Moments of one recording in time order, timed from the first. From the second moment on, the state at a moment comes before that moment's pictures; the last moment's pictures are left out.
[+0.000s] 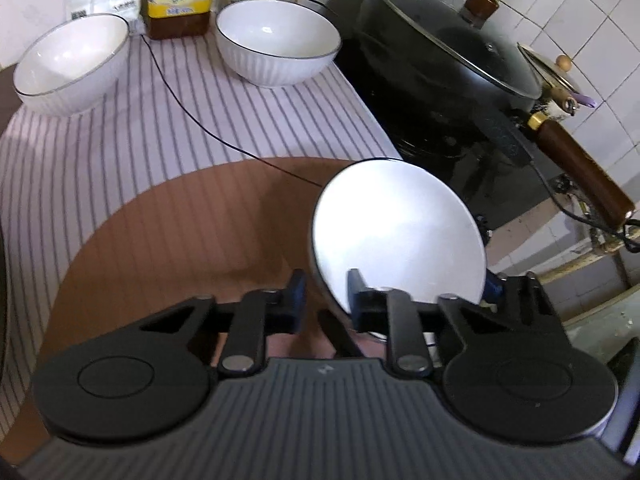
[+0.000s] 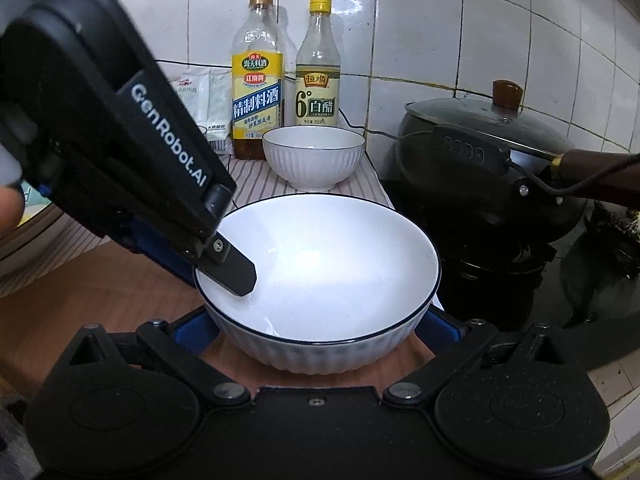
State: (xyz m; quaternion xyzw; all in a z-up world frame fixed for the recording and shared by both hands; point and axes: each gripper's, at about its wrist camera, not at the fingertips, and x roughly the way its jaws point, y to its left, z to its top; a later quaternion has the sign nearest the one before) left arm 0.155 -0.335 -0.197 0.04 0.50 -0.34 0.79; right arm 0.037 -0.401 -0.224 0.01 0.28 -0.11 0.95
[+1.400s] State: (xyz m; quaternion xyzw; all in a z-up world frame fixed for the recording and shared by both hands) left arm 0.138 -0.206 -0.145 0.06 0.47 -0.25 0.84; right arm 0.068 -0.291 -0.172 -0.03 0.30 0.00 0.95
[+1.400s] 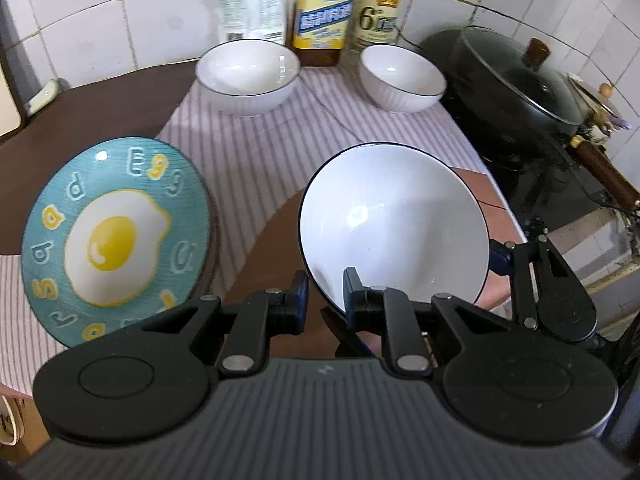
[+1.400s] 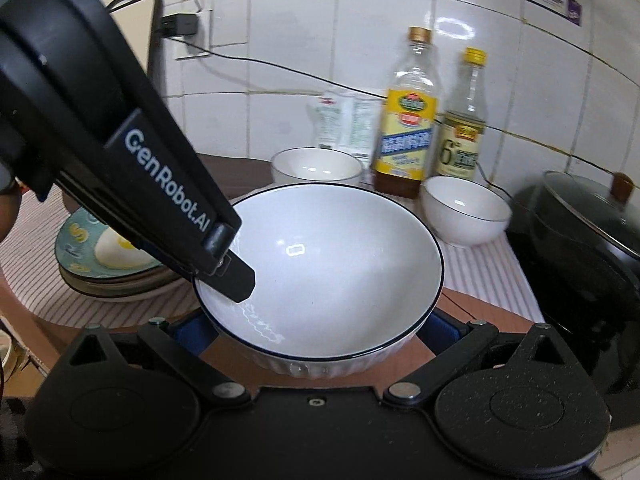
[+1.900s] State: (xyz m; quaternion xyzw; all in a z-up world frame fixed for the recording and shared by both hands) left arm 0.163 -0.199 -0.167 0.07 0.49 -0.21 0.84; right arm 0.100 -0.285 -0.195 -0.01 0.33 0.05 0.94
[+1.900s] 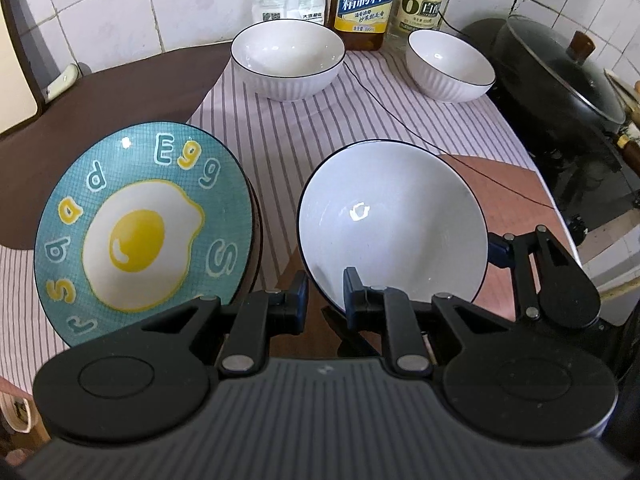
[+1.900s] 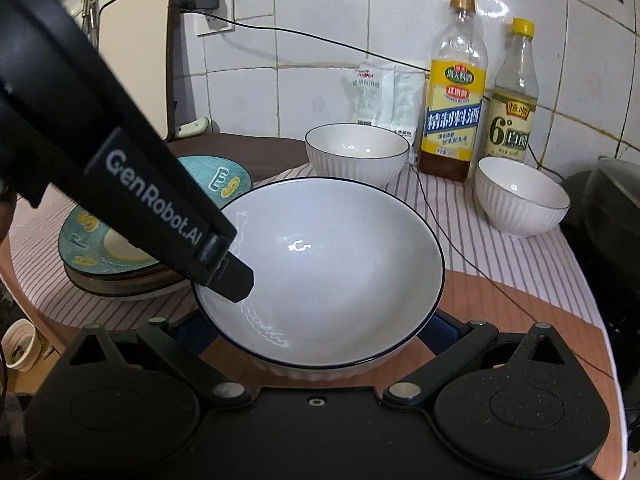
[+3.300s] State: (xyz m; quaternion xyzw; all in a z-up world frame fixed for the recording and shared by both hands) left arm 0.146 -0.172 -0.123 0.06 0.48 -0.24 0.84; right arm 0.043 -0.297 -0.139 0.08 0.27 0.04 0.96
